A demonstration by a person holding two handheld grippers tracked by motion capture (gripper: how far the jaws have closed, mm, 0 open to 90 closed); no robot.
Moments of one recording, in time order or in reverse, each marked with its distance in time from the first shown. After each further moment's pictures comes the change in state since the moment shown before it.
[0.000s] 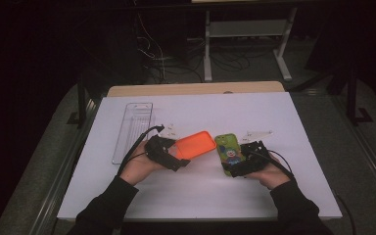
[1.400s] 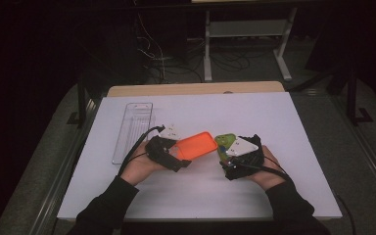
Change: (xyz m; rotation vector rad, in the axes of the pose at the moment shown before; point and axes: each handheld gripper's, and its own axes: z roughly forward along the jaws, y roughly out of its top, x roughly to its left) left arm -0.002 0.000 0.002 -0.008 -0.025 -0.009; right arm 0.025 0.003 0.007 -0.076 -0.283 -0.397
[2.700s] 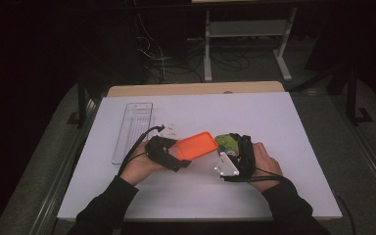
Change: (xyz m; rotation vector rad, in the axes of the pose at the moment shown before) left arm 0.000 0.000 0.000 -0.021 -0.005 -0.008; right arm 0.030 0.007 0.001 -0.064 -0.260 -0.469
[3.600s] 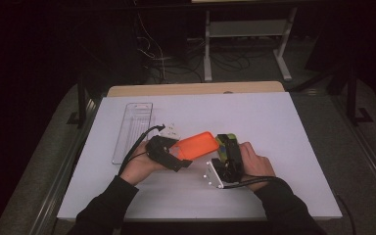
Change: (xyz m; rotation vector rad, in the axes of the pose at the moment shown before) left arm -0.002 0.004 -0.002 0.009 -0.019 0.003; right arm 0.020 0.021 0.005 -0.025 -0.113 -0.235
